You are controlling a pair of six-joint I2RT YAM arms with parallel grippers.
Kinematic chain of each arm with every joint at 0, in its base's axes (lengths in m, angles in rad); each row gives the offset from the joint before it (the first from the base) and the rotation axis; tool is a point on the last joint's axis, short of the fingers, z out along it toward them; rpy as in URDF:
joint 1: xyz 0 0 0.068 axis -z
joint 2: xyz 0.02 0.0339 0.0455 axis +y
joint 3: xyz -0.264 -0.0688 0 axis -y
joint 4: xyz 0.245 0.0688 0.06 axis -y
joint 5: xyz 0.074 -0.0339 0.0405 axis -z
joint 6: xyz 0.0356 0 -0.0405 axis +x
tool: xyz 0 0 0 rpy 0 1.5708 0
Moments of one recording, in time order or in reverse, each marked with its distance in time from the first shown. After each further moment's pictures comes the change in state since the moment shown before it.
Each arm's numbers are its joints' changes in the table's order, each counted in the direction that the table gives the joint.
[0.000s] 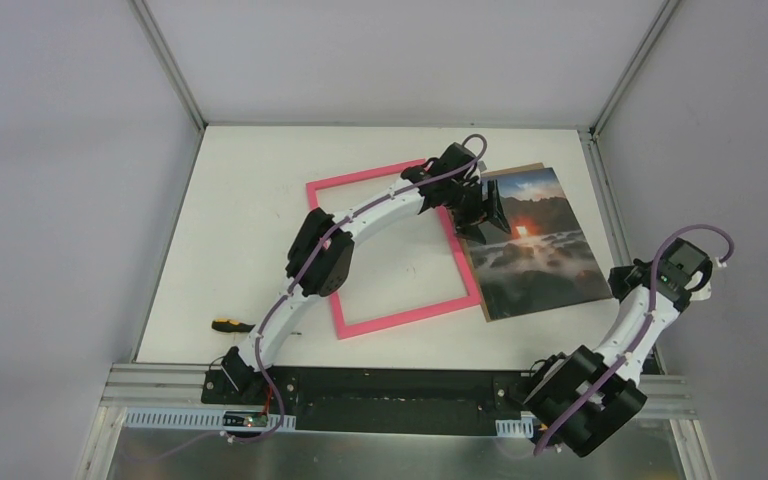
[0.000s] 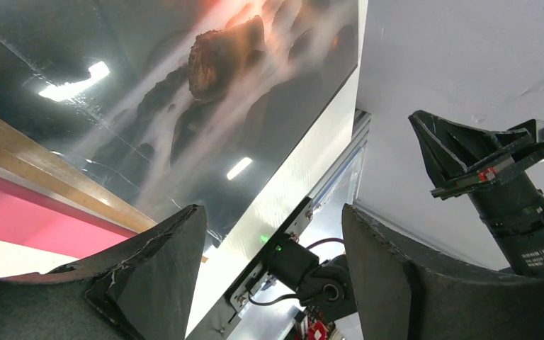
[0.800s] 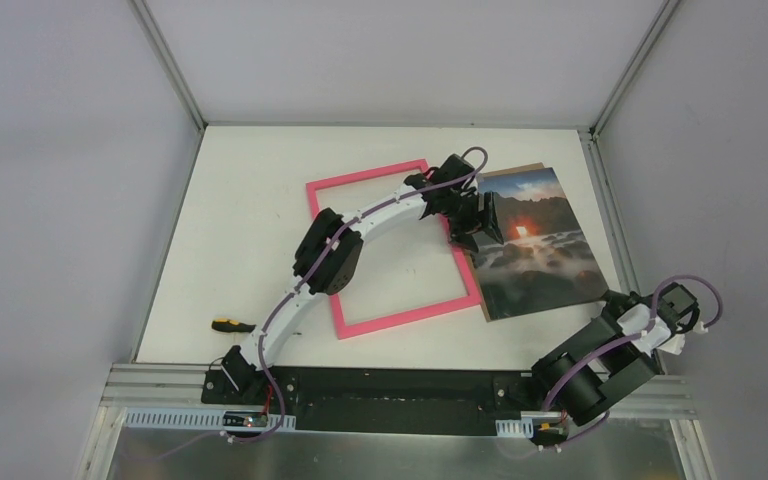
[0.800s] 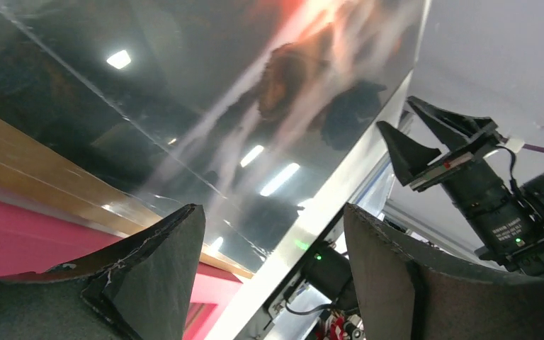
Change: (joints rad) left arm -0.005 0.068 0.006 0.000 0.009 0.068; right arm 0.193 0.133 -0.229 0.164 -0.088 0.208
